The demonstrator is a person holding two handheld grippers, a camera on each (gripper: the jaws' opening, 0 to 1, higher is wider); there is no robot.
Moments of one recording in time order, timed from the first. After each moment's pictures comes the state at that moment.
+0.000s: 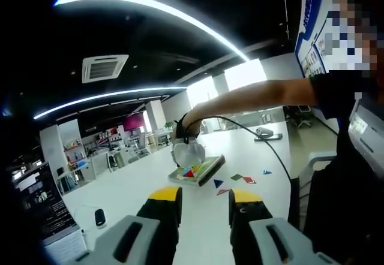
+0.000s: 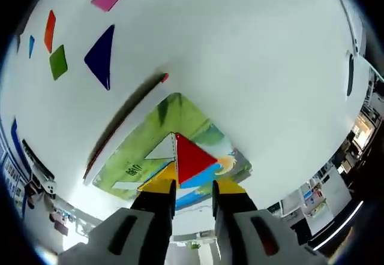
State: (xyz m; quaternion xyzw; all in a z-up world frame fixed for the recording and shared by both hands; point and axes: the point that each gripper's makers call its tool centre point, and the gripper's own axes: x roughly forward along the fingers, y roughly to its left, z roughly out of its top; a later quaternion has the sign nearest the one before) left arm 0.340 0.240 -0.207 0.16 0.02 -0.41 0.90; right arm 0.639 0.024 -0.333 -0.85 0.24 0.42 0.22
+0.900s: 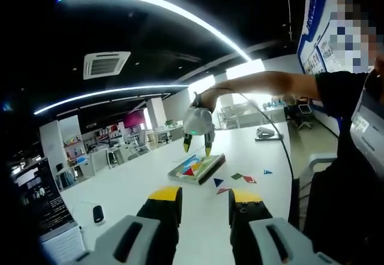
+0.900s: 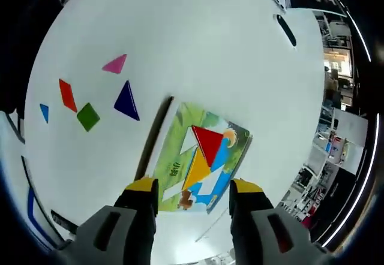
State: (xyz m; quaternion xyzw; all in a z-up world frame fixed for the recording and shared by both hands) left arm 0.343 0.242 -0.211 0.15 0.02 -0.41 0.90; right arm 0.583 0.002 -0.289 -0.73 0.27 0.46 0.42
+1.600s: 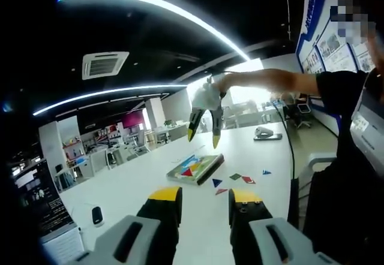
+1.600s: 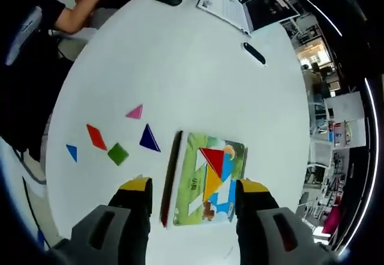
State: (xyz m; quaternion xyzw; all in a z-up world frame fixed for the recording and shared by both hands) left arm 0.343 0.237 -0.209 0.15 0.02 -0.42 0.90; right arm 0.534 0.001 -0.244 -0.61 0.26 0.52 0.55
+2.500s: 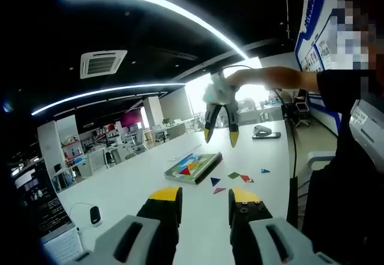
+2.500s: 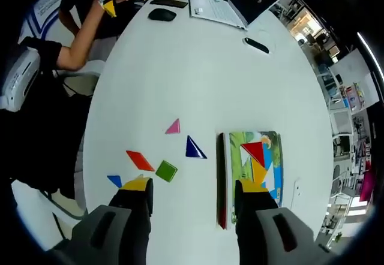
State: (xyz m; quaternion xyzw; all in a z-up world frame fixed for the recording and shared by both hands) left arm 0.344 0.233 -0.214 0.15 0.03 -0.42 0.89; right arm 0.471 -0.009 -0.266 -0.51 0.35 0.53 0.58
